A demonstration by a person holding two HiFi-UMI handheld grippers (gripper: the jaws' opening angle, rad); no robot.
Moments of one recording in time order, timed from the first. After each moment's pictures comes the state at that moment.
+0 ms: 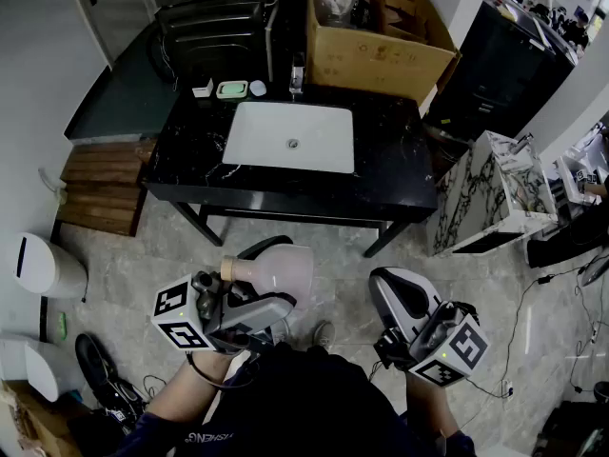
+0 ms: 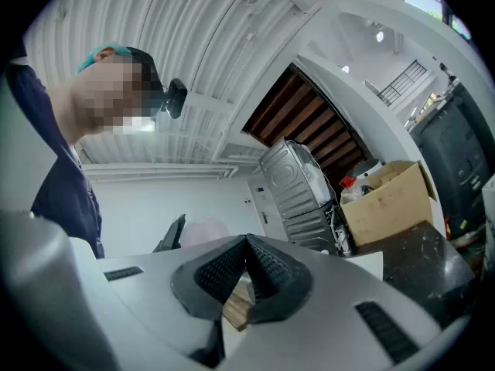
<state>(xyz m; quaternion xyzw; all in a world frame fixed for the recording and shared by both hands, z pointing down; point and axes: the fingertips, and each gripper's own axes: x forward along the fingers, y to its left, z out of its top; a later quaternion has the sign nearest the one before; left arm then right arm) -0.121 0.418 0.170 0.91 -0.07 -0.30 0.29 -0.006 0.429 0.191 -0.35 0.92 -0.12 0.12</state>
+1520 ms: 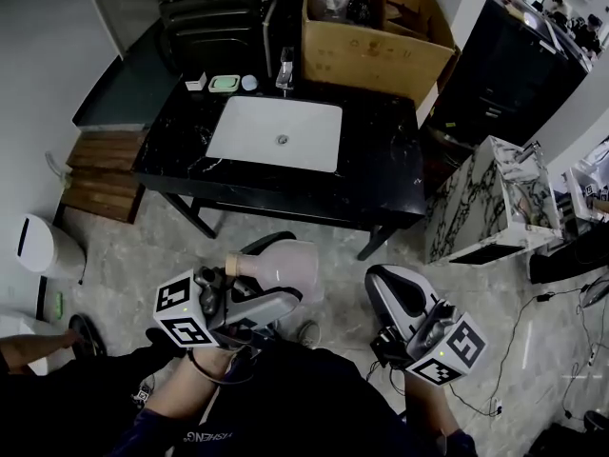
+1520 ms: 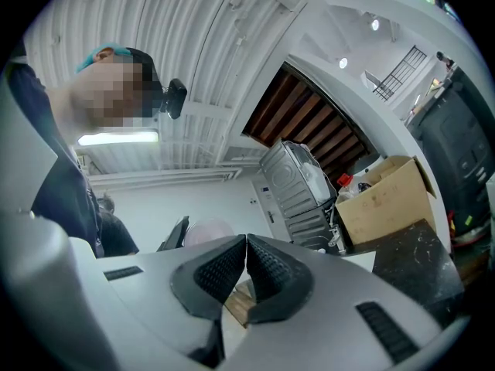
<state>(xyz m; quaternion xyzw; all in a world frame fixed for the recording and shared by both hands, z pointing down) -0.020 0.404 0.190 0.91 -0.11 -0.28 0.28 0.084 0.412 0.208 -0.31 0.93 -0.13 0.13</state>
